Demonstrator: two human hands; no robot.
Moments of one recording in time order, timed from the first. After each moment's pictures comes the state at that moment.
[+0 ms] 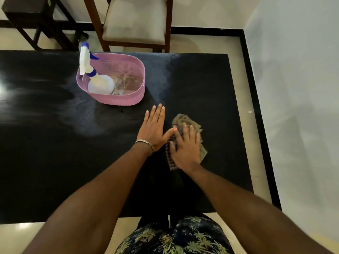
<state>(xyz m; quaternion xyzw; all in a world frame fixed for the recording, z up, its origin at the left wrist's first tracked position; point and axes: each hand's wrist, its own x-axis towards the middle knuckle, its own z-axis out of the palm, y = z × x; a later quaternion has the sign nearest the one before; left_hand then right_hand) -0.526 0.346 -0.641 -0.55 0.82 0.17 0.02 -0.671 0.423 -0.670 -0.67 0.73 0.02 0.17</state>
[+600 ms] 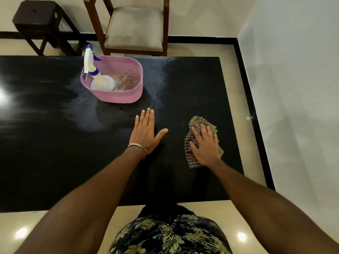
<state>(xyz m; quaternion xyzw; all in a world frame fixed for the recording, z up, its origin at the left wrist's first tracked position) -0.512 0.392 -0.619 -0.59 0.79 0.16 0.01 -0.764 0.454 -0.672 -0.66 0.72 0.04 0.20</state>
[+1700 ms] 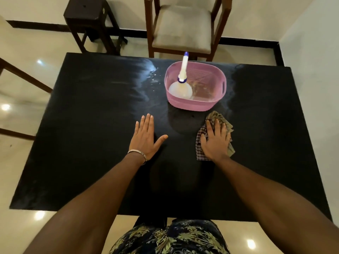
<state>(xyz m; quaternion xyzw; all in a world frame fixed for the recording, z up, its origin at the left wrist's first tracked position) -0.224 0.352 -0.639 -0.64 0.75 0.16 0.05 -0.496 0.362 -0.674 -0.61 0.78 0.03 0.17</state>
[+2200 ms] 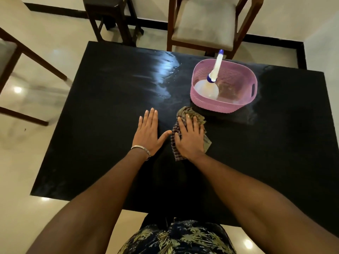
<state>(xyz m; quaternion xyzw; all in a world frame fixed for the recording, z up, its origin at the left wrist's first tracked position) -0.162 0.346 -0.639 -0.66 0.73 0.18 0.02 -0.340 0.342 -0.675 -0.73 0.66 0.03 0.18</state>
